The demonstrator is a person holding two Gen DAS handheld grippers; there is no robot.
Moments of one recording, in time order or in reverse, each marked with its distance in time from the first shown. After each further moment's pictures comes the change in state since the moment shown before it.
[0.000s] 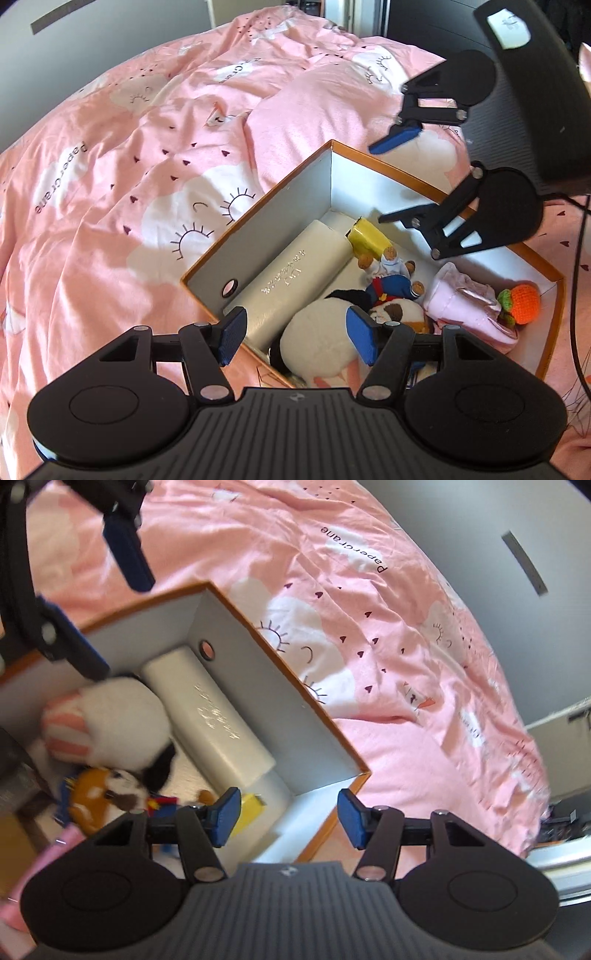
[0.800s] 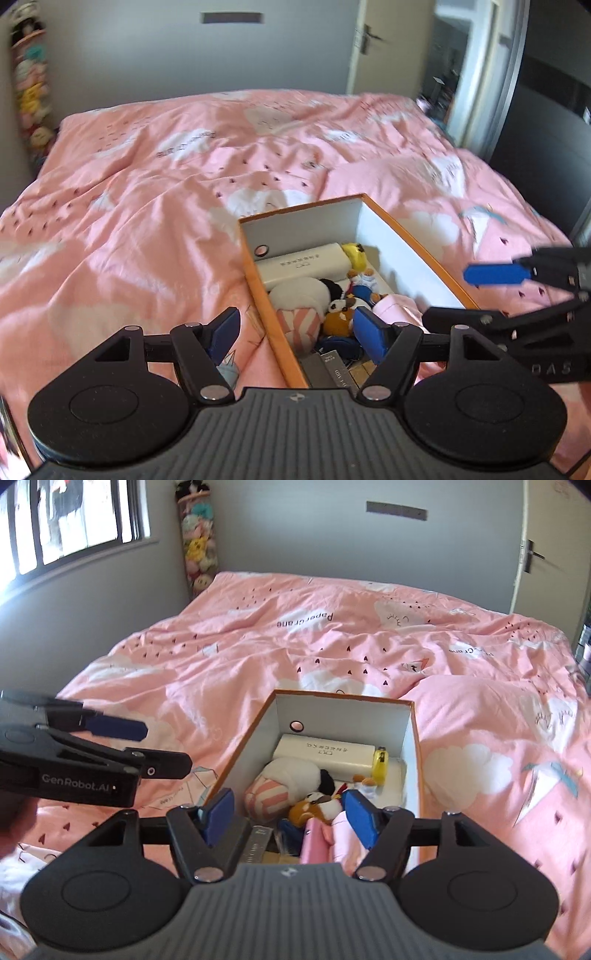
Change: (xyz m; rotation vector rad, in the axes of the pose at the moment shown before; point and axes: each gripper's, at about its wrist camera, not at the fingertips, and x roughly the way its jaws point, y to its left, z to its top) left arm -0.120 -0.088 -0.099 -0.493 -0.271 0.222; right arm -0.165 0.087 -0.086 0.713 -0.331 0.159
